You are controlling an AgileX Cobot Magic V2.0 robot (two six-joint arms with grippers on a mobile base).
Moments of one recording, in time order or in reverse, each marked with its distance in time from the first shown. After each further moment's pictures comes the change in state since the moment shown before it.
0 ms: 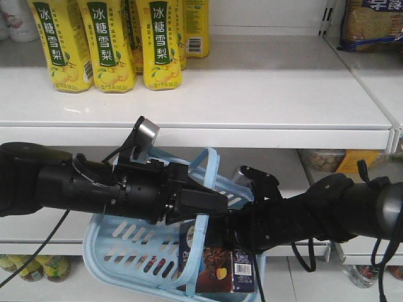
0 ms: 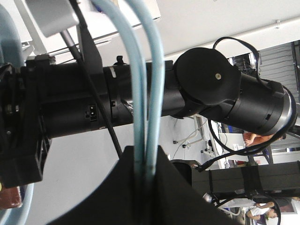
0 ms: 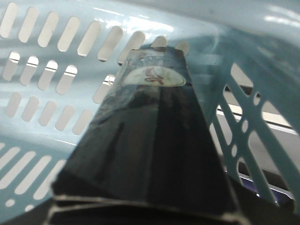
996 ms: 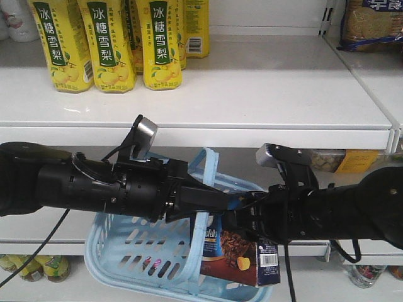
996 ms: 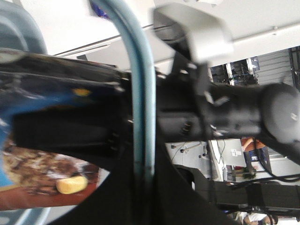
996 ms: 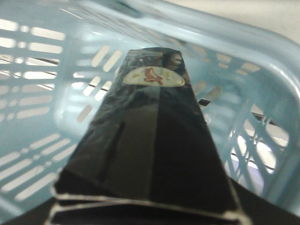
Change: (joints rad) left arm 0.002 0.000 -0.001 -0.009 -0.008 -0.005; right arm -0.003 -0.345 0.065 -0.256 -0.004 0.183
